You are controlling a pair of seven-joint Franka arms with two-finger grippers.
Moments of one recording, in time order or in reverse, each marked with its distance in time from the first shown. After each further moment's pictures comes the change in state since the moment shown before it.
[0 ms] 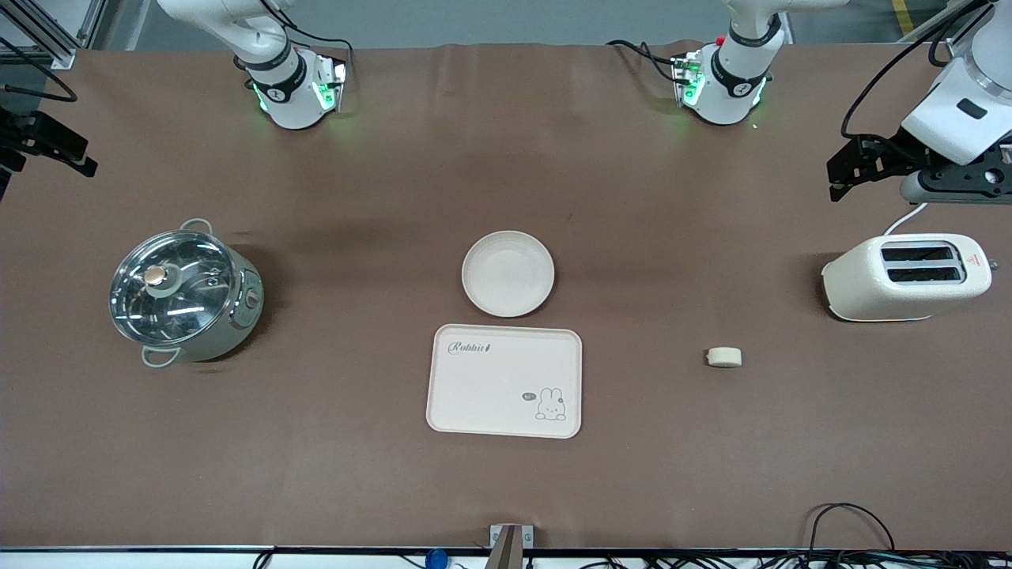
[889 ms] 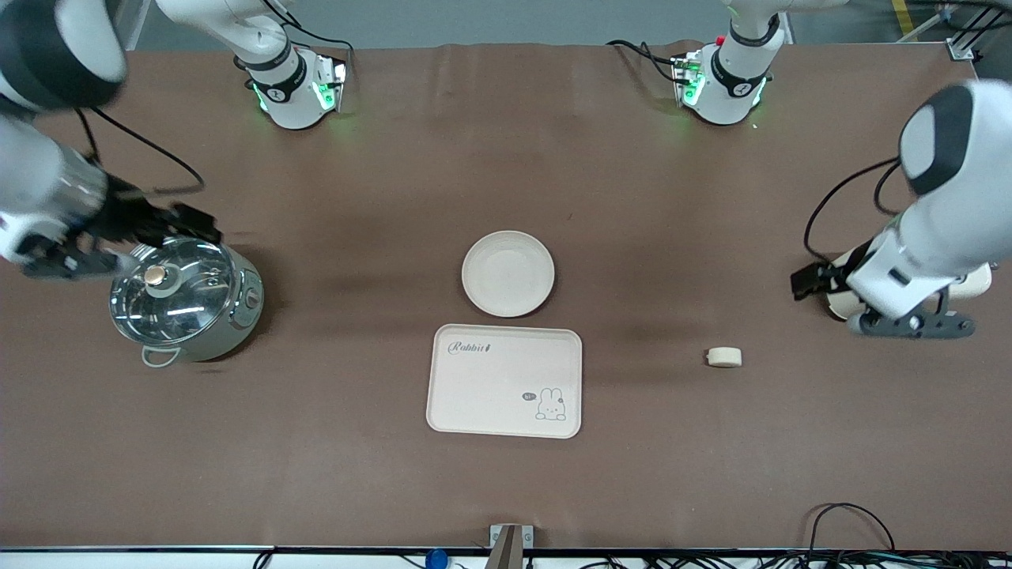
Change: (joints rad) left arm 0.034 0.351 0.008 0.007 -0.002 0.287 -0.041; right arm 0.119 0.264 0.009 -0.066 0.229 0.249 0.005
